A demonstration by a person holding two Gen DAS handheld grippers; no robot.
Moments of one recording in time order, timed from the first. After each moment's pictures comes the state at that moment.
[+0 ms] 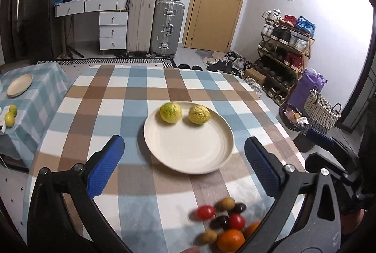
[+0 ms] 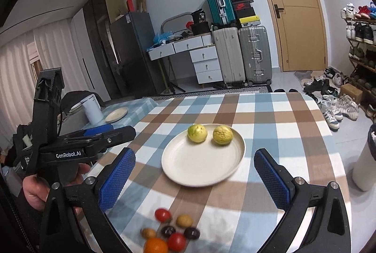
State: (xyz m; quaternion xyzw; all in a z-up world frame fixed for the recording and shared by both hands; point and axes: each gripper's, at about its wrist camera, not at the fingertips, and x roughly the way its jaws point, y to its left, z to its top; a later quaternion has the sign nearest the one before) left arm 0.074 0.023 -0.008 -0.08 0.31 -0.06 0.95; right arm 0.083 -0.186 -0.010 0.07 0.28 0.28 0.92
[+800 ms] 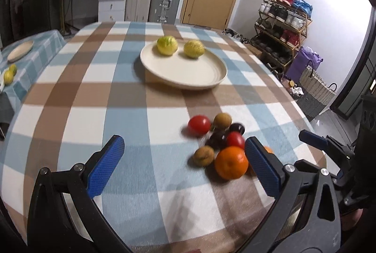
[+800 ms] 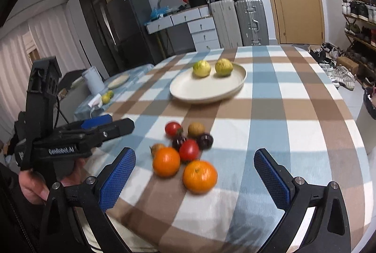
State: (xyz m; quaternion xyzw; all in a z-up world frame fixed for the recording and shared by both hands) left arm -0.022 0.007 -0.098 -0.09 0.38 -0.07 0.92; right arm -0.016 -0.192 -0.084 0.05 0.36 0.27 0.89
